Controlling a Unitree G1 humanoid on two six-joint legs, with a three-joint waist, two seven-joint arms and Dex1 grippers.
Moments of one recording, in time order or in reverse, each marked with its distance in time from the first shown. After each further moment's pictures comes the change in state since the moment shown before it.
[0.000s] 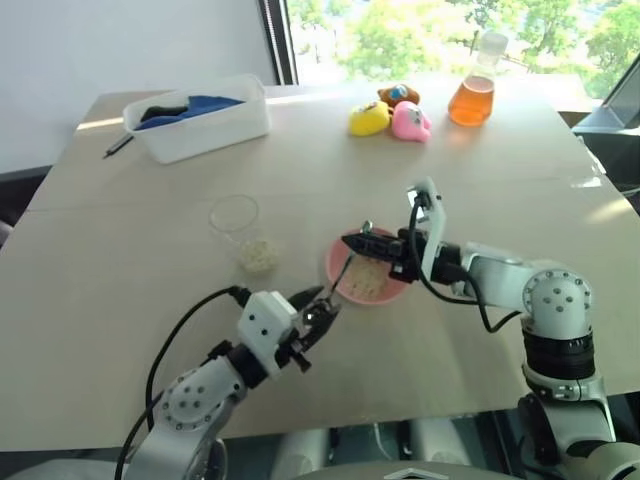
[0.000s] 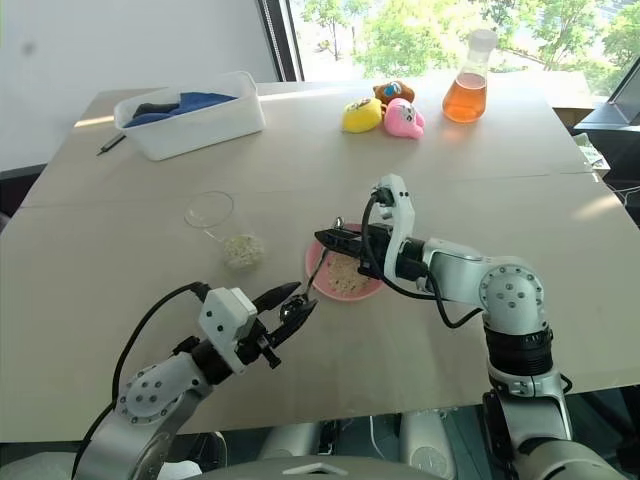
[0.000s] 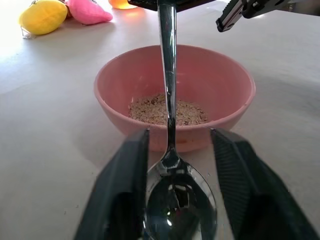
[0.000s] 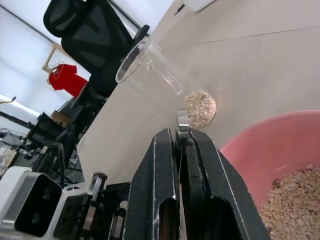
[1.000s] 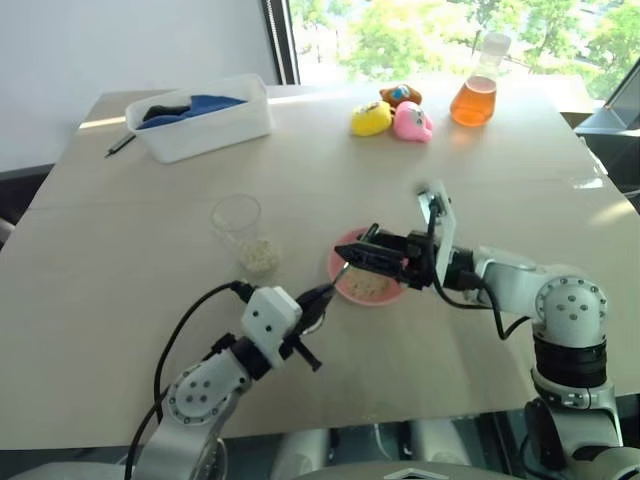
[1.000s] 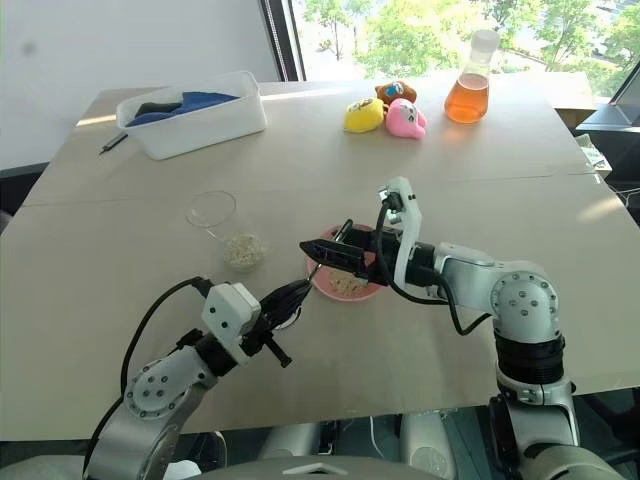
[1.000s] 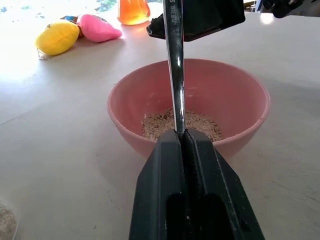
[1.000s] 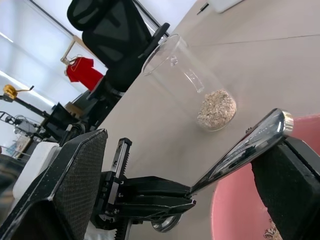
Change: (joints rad) left arm -0.105 -0.019 -0.034 0.050 0.076 -0.012 0.001; right arm 0.031 -0.032 -0.033 -0.067 -0.008 0.027 0.092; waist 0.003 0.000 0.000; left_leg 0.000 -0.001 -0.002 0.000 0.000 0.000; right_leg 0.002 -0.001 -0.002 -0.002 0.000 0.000
